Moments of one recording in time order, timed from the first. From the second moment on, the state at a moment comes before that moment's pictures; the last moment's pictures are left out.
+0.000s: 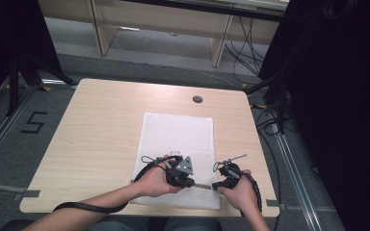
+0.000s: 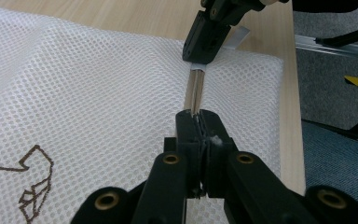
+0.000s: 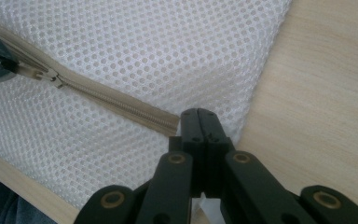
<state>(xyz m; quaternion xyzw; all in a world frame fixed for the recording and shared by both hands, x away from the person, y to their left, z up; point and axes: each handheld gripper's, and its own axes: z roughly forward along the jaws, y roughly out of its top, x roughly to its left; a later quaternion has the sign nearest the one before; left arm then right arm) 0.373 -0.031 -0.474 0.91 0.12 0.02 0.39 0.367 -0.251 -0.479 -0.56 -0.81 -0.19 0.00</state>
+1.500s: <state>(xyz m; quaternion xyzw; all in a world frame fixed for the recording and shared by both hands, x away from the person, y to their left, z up) 0.373 -0.017 -0.468 0.91 0.12 0.02 0.39 0.367 -0.251 -0.479 -0.56 -0.81 -0.19 0.00</state>
